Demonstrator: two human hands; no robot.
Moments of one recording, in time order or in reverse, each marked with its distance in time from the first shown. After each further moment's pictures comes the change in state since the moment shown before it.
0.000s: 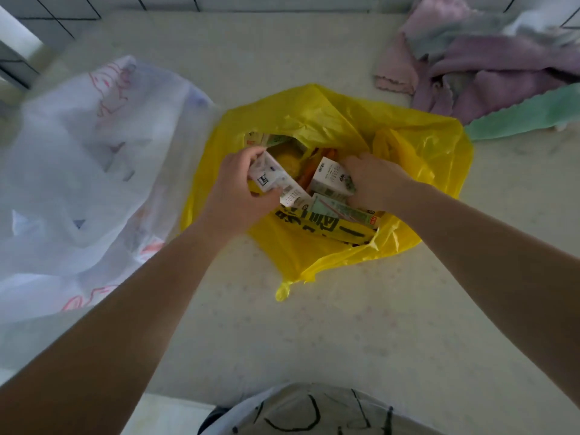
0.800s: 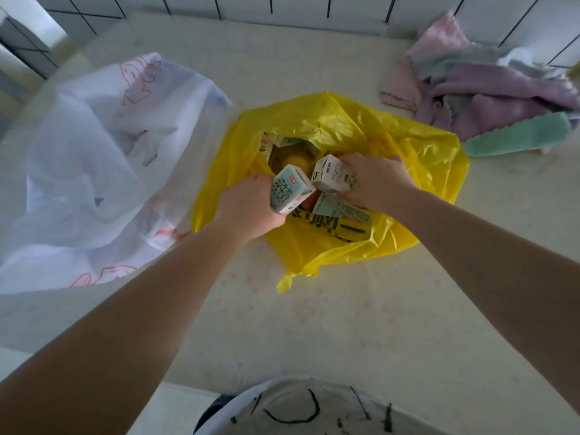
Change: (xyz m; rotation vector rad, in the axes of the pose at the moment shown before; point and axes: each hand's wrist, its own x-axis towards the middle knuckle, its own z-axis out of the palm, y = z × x) left_hand -0.019 -0.005 0.005 0.625 -0.104 -0.031; right_hand -0.019 -0.021 -0.013 -0.024 0.155 0.017
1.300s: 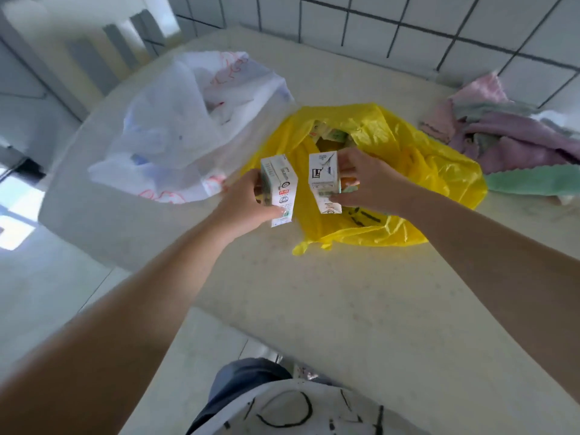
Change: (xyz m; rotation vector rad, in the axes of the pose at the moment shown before) left_hand -0.128 -0.020 -0.002 -0.801 0.208 -0.256; right_hand -0.070 -0.056 -0.027 0.599 -0.111 -0.421
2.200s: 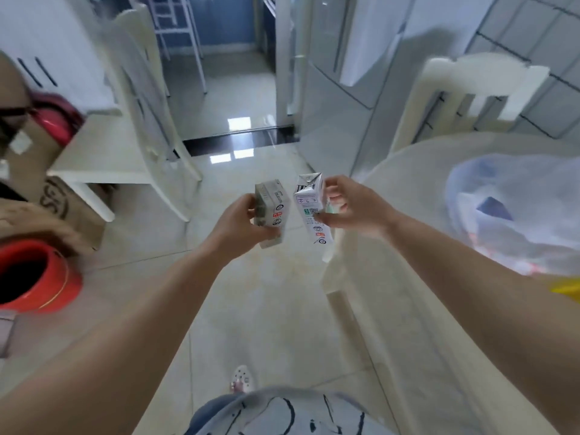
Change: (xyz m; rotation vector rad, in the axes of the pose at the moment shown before) left_hand -0.339 -0.267 -0.291 -0.283 0.805 -0.349; right_hand 0.054 -0.373 0.379 -0.089 -0.559 -0.600
